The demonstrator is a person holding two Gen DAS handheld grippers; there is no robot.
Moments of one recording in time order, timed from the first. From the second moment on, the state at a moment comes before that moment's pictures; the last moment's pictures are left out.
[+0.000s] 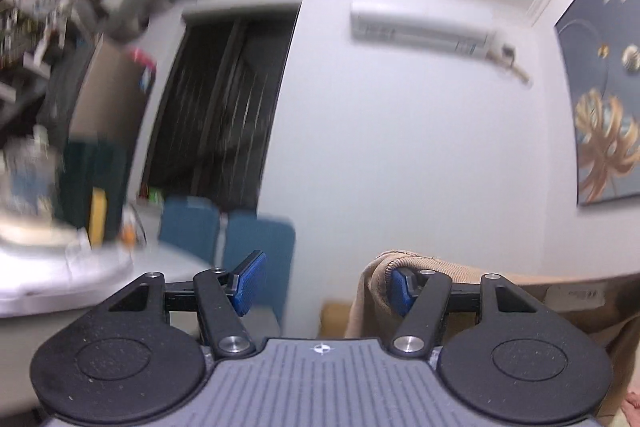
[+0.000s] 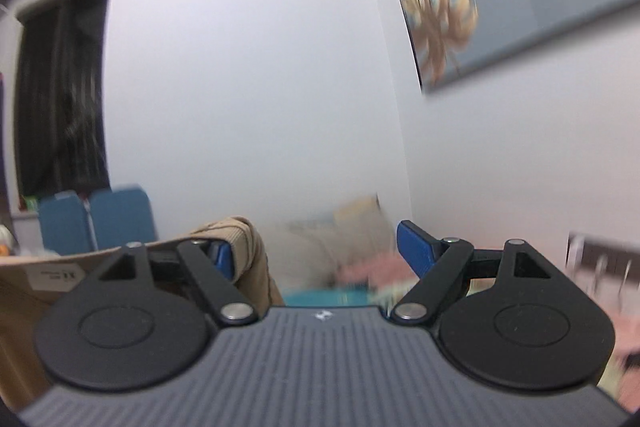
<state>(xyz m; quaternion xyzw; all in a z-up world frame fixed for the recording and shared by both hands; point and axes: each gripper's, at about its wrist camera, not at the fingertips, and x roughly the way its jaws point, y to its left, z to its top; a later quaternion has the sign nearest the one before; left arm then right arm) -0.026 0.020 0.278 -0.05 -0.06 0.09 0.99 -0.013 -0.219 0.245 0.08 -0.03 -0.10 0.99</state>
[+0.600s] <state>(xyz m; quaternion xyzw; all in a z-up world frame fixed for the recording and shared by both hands) -0.155 0.014 0.378 -0.06 -0.05 0.07 0.99 -0.132 -0.233 0.317 0.12 -0.02 -0.04 0.99</state>
